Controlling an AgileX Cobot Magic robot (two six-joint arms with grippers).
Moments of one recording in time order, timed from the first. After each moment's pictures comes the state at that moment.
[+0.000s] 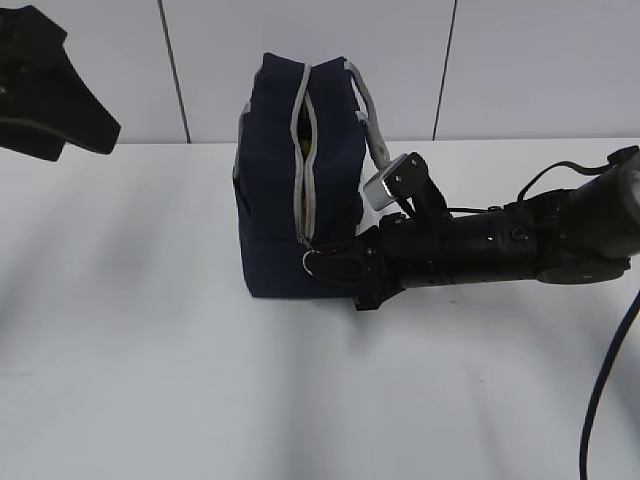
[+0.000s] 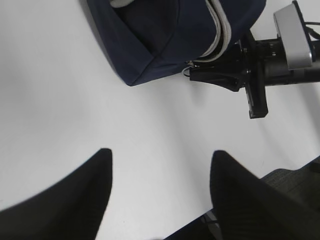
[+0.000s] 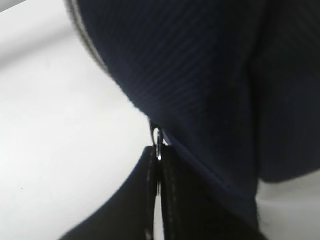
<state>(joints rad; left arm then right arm) -0.26 1.30 -1.24 -0.39 1.05 0.16 0.26 2.05 -0.99 -1.25 -0.83 0.75</state>
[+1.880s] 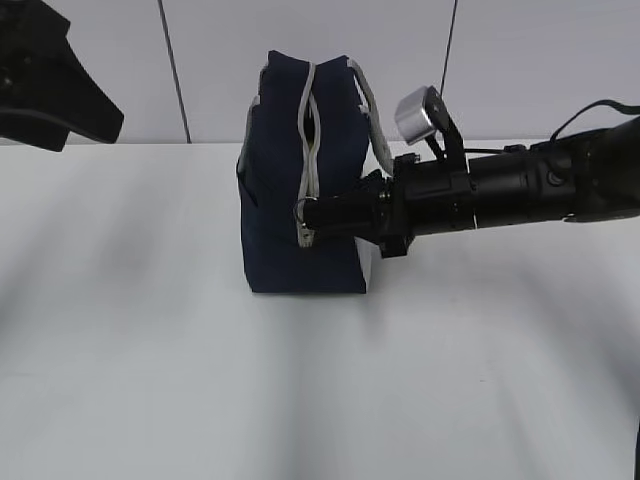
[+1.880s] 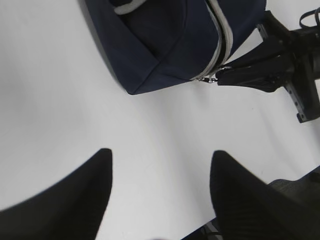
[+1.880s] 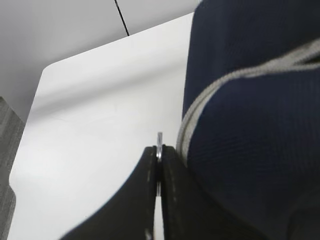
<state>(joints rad) -0.26 1.30 -1.24 -0.40 1.02 0.16 0.19 1.98 -1.10 -1.46 -1.05 0.92</state>
